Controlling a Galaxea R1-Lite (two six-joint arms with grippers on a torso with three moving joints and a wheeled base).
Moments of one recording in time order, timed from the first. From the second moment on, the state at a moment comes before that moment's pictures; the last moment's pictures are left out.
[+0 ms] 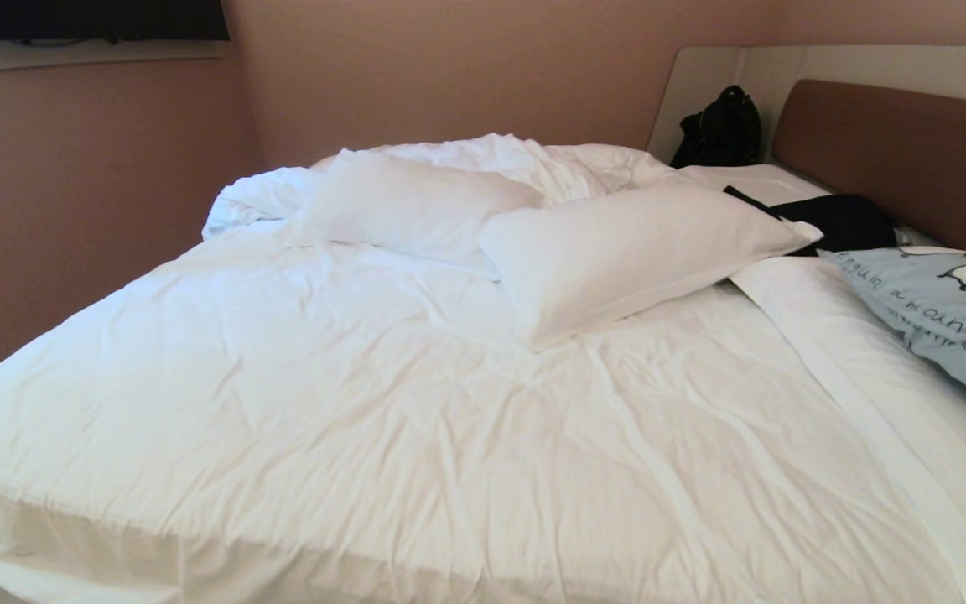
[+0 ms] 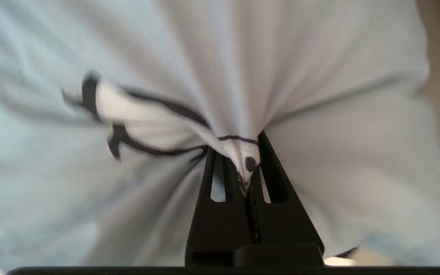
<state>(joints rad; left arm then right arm) 0.00 0.00 0.00 0.00 0.00 0.00 -0.89 1.81 -1.65 0.58 0.15 -0.38</state>
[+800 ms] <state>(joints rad) 0.00 0.00 0.00 0.00 0.00 0.00 -0.90 1.81 -1.55 0.54 0.01 -0.38</state>
